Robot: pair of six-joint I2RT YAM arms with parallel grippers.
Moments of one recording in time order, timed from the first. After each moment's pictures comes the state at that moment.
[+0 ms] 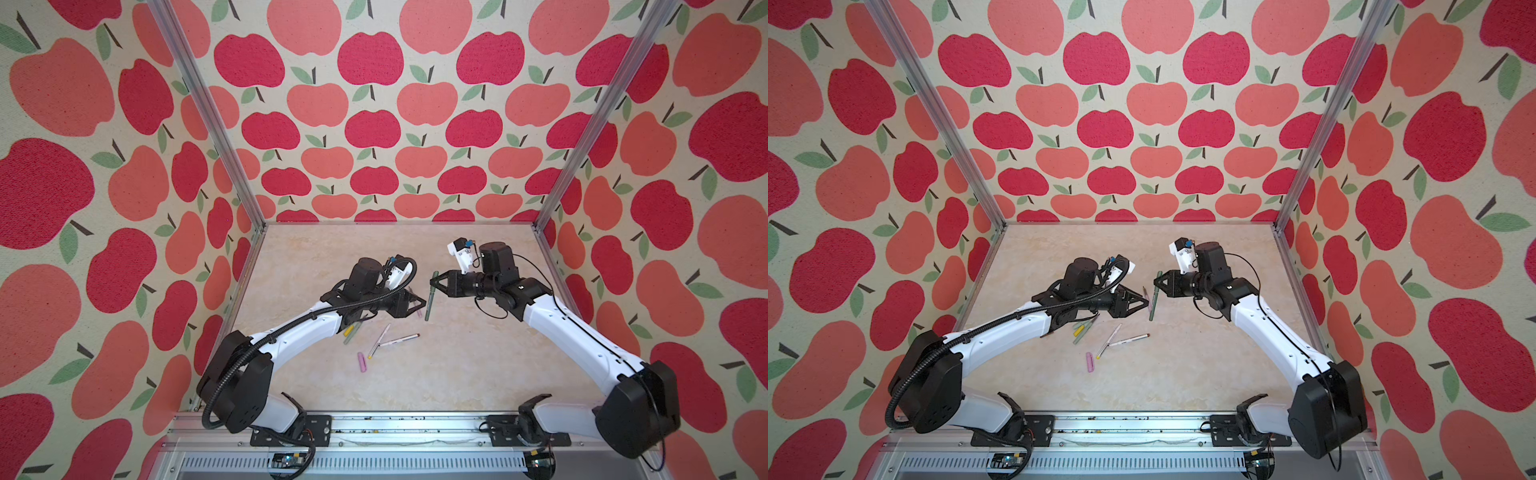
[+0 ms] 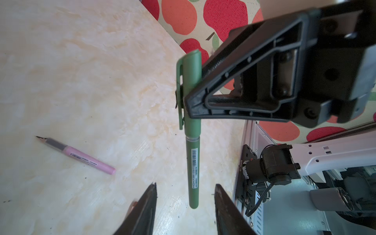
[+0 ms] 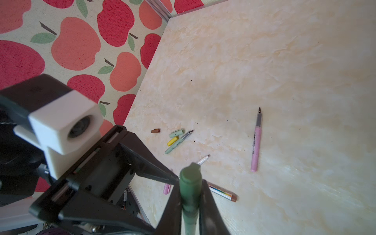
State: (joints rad) left arm -0.66 1.48 0.95 0.00 0.65 -0.30; right arm 0.51 1.30 1.04 -0.37 -0.55 0.42
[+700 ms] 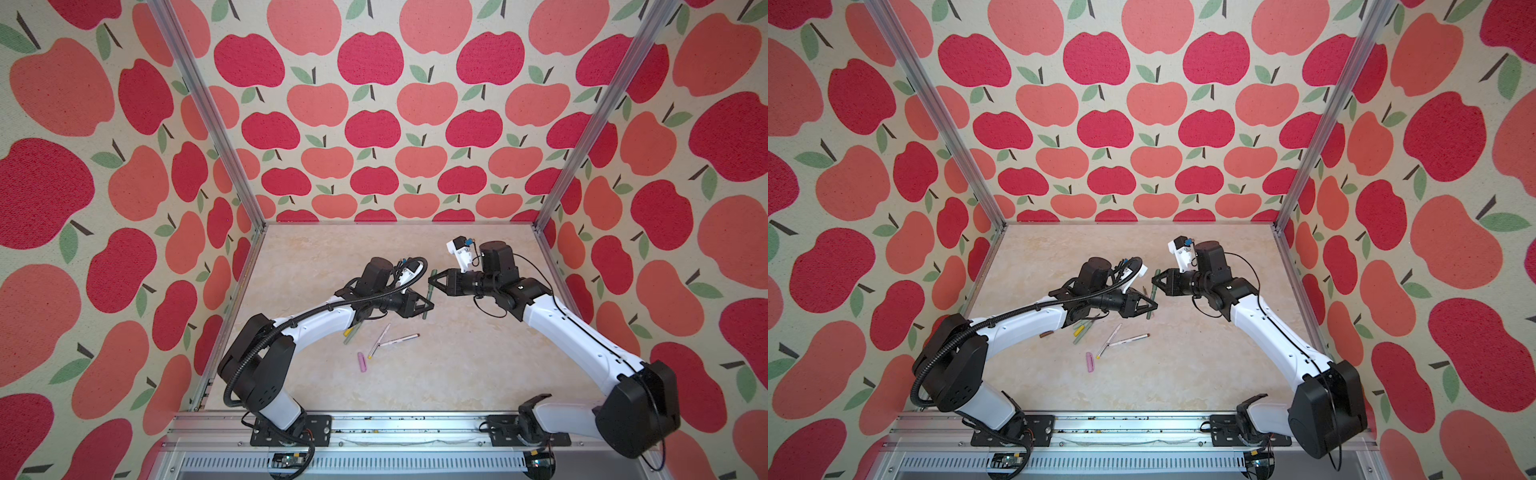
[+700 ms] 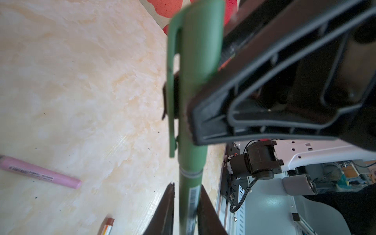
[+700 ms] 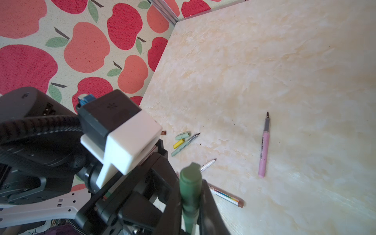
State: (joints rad) left arm -0.69 1.60 1.01 0.07 0.74 -0.37; right arm 0.52 1.30 1.04 -0.33 -0.56 0.44
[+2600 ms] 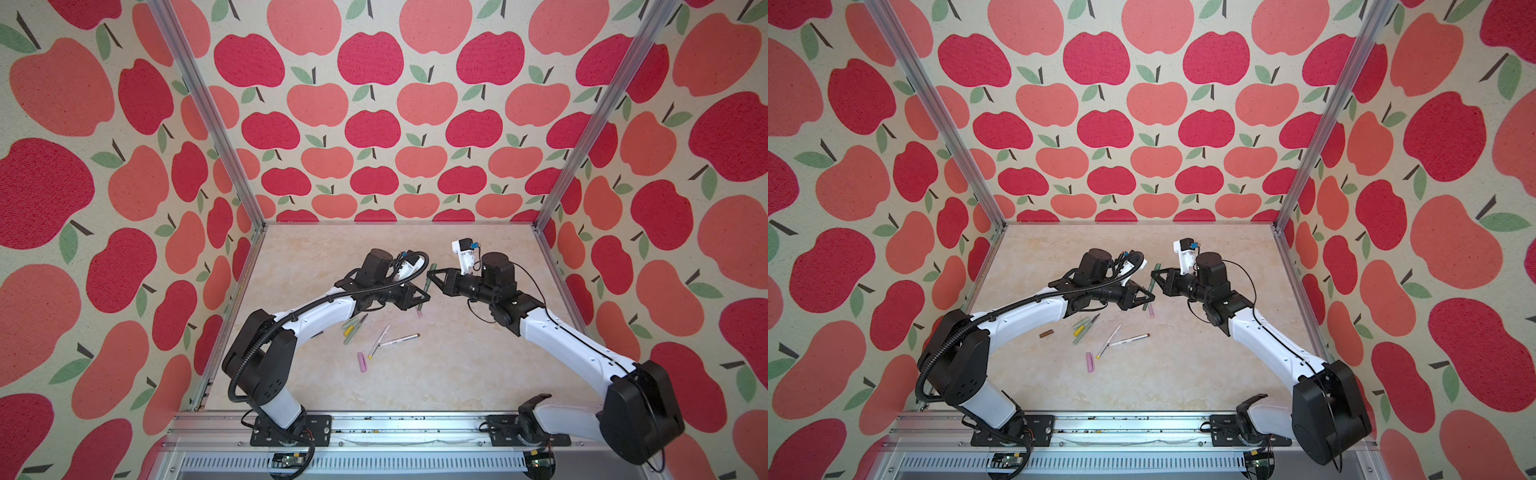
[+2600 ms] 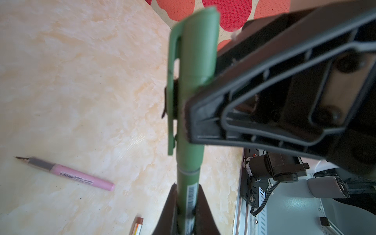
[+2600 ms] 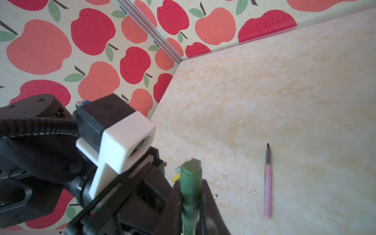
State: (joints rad) left arm -0.65 1.63 1.11 -0.05 0.69 -0.23; right arm 0.55 1.27 0.85 0.04 -0.47 0.57
